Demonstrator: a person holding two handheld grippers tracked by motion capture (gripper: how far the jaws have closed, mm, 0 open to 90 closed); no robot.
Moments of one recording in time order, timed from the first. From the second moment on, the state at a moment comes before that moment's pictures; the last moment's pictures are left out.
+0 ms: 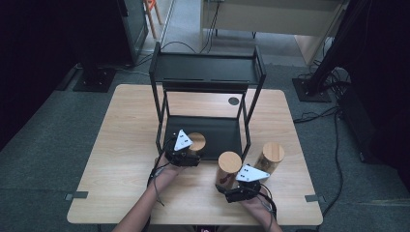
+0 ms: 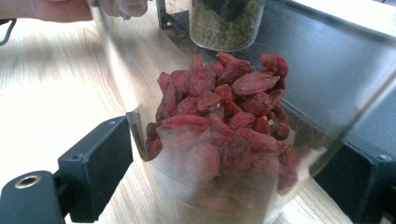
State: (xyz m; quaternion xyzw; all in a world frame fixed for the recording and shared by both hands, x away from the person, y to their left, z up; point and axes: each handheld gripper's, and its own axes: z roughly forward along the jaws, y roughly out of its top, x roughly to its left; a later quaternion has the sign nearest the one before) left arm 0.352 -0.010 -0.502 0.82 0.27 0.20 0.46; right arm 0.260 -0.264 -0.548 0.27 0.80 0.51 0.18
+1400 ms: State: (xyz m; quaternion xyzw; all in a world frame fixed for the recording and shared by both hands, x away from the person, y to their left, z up) left arm 0.384 -0.022 -0.502 0.81 0.30 0.21 0.45; right arm 0.261 -0.264 -0.548 0.27 0.80 0.51 0.18
